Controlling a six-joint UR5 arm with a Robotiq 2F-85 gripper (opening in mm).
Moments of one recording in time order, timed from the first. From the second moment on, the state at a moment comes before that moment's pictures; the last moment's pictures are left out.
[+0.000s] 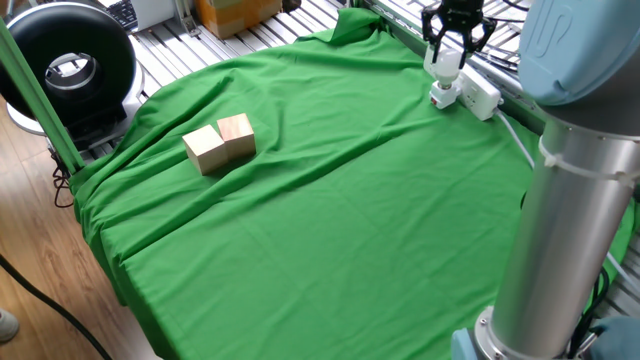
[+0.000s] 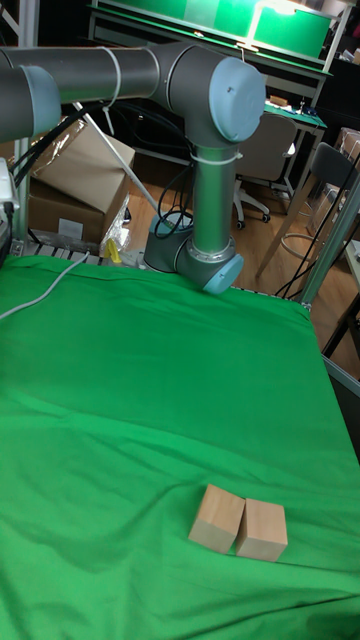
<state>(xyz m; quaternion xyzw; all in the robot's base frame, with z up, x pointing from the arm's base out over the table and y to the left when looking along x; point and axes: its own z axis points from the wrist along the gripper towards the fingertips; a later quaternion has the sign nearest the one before) 0.529 -0.293 0.107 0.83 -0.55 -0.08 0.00</state>
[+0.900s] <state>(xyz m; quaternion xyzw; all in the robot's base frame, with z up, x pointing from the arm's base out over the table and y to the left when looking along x) 0.527 -0.296 0.111 0.80 -0.60 -0.07 0.02</state>
